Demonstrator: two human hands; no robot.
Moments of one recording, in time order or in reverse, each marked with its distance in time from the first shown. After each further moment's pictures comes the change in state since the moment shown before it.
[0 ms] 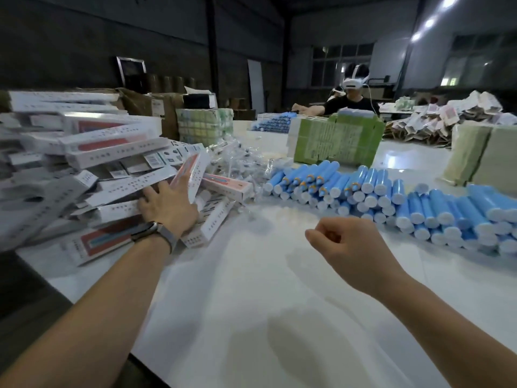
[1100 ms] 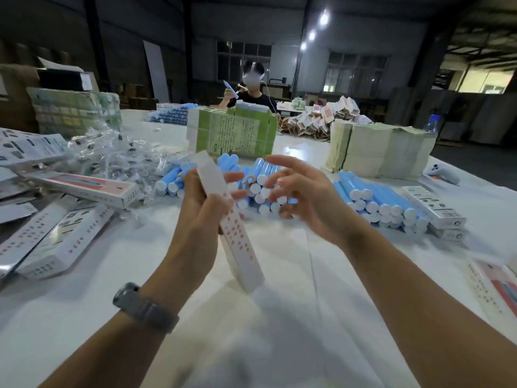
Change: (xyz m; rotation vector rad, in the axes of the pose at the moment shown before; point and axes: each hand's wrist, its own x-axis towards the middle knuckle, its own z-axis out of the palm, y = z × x) left_hand -0.137 0.168 -0.019 -1.878 -0.453 0.591; right_hand 0.027 0.055 -0.094 0.660 -0.052 0.160
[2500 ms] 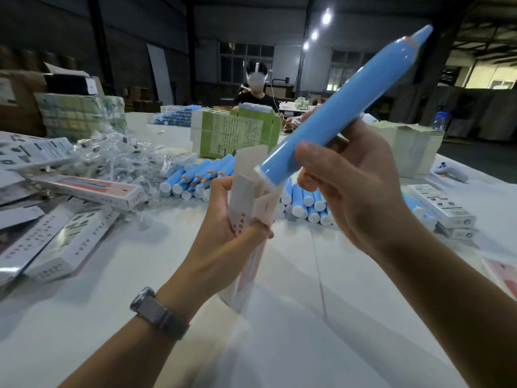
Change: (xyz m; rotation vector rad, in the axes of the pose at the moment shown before) left_hand -0.011 0.006 0.013 0.296 -0.157 0.011; right_hand -0.051 -0.072 0.036 0.024 0.124 -0.443
